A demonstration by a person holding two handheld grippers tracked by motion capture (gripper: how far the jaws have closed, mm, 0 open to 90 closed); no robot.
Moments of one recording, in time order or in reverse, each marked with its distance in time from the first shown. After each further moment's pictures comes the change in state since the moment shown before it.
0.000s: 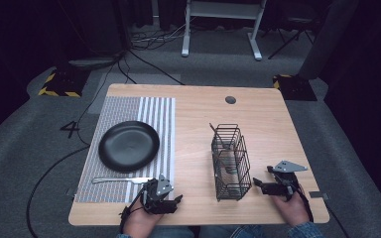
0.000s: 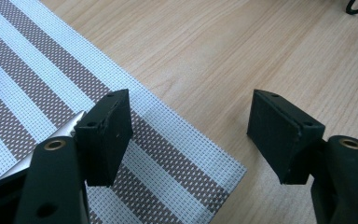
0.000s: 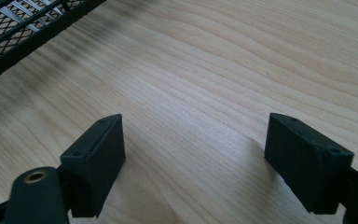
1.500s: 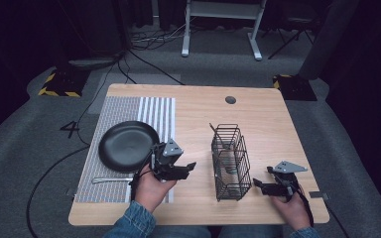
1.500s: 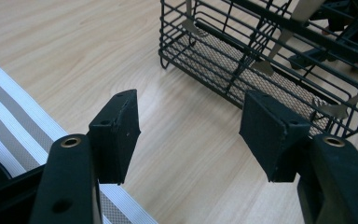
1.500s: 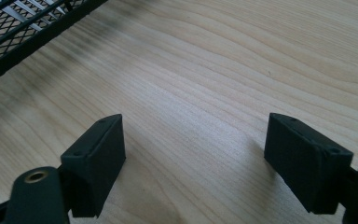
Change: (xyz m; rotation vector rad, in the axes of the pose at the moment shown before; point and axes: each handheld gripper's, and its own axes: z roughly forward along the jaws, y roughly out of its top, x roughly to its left) left arm 0.024 0.113 -0.031 -0.116 -0.067 -0.017; right arm 0.001 -0.001 -0.001 0.000 -0.001 0.000
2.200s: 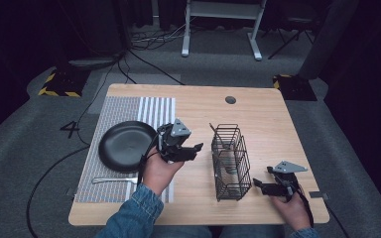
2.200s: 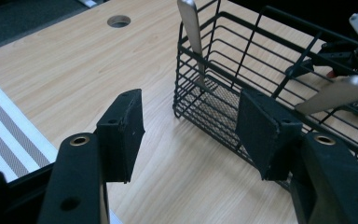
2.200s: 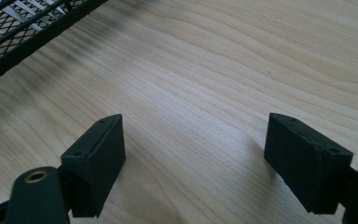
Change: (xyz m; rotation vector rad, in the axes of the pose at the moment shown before) left arm 0.009 0.050 0.001 -0.050 0.021 0.010; right arm 0.000 0.000 0.000 0.000 0.000 0.001
